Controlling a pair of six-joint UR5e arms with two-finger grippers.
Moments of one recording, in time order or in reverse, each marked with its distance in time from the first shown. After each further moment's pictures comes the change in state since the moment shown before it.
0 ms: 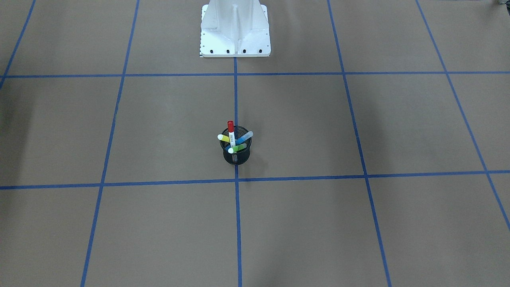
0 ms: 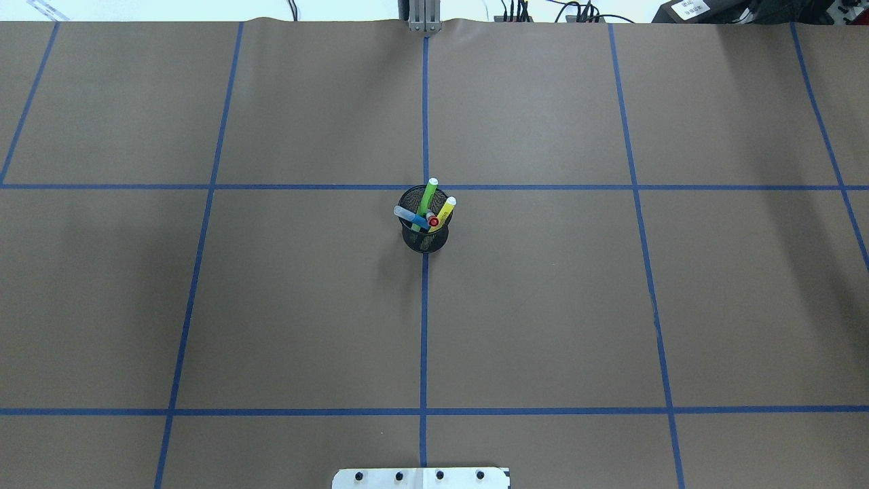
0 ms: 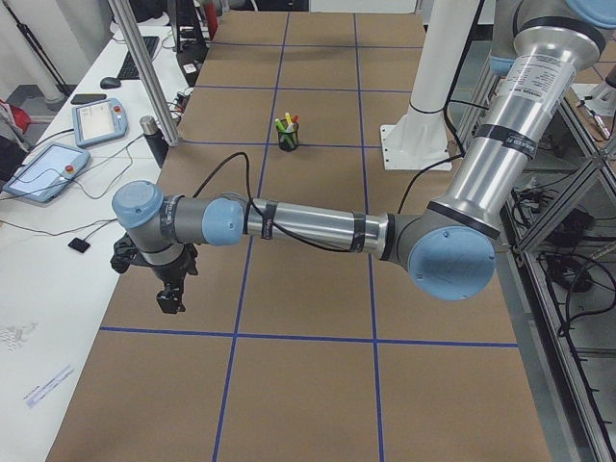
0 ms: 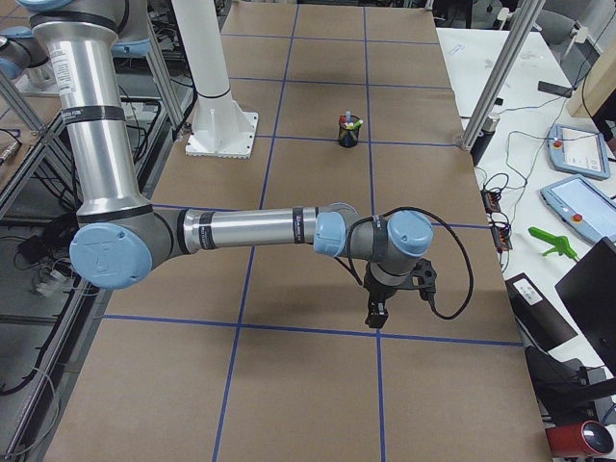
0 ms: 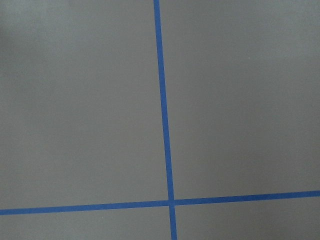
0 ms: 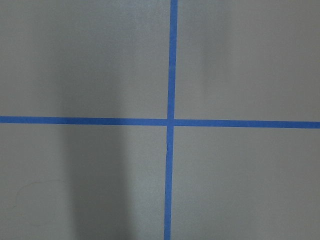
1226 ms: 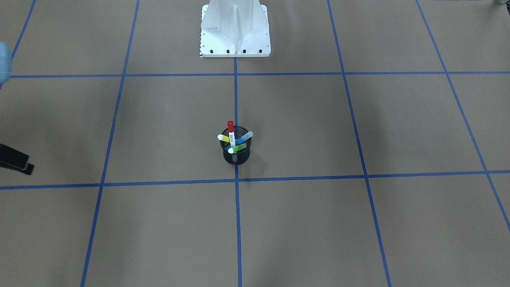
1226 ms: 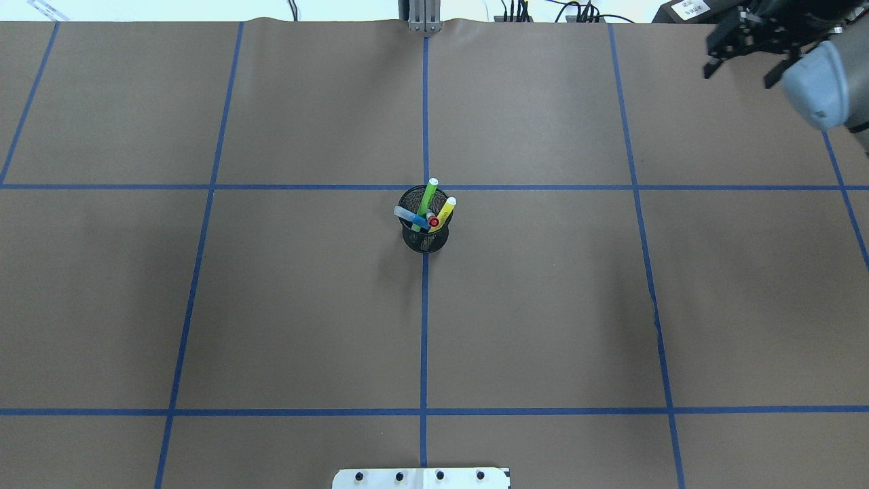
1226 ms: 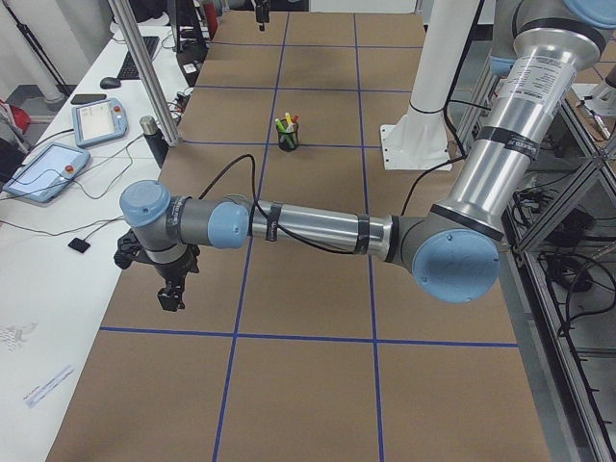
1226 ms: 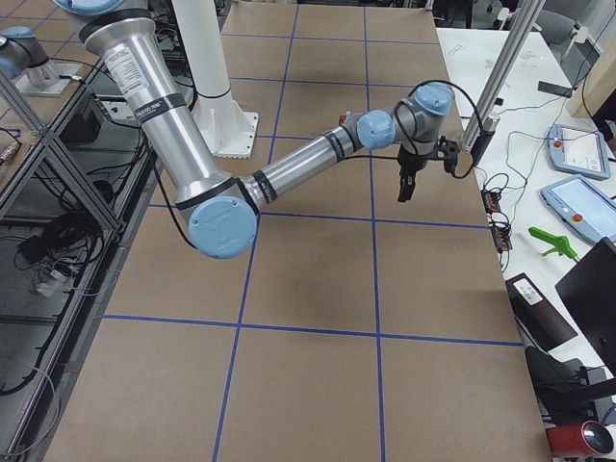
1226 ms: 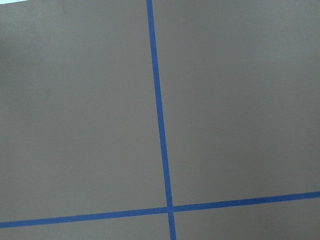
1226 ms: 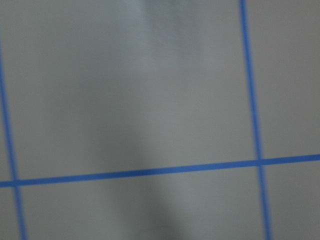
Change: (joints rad) left arm 0.012 0.001 -0.040 -0.049 -0.008 -0.012; right arm -0.344 0.387 0.127 0.008 0.022 0.750
